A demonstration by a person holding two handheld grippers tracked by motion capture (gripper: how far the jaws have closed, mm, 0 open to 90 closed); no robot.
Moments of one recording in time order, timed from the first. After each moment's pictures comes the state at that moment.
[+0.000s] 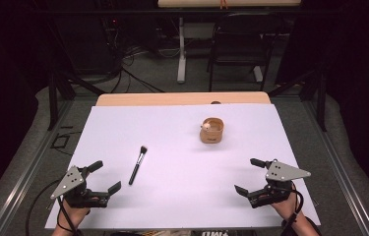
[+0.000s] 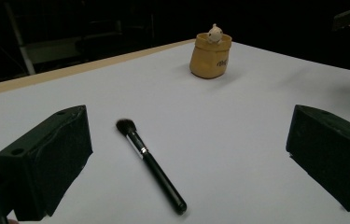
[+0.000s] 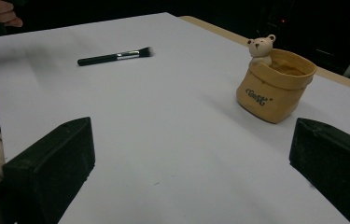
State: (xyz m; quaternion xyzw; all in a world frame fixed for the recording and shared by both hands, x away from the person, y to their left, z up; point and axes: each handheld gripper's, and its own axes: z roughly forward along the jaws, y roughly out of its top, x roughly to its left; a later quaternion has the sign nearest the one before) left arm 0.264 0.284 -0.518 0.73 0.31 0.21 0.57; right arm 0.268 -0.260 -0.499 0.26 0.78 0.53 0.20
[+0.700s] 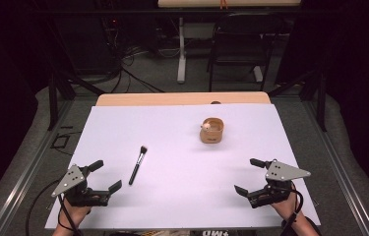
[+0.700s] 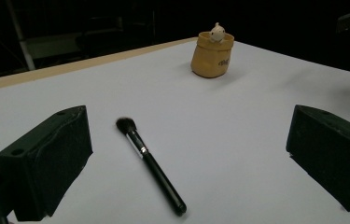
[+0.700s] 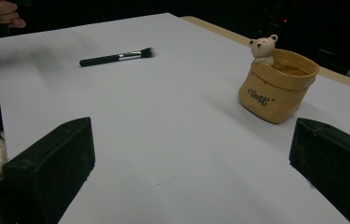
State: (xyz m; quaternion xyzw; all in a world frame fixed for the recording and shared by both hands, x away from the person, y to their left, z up) left arm 0.269 0.281 -0.516 0.73 0.33 0.20 0.56; right arm 0.268 -0.260 -0.499 0.26 0.78 0.53 0.20
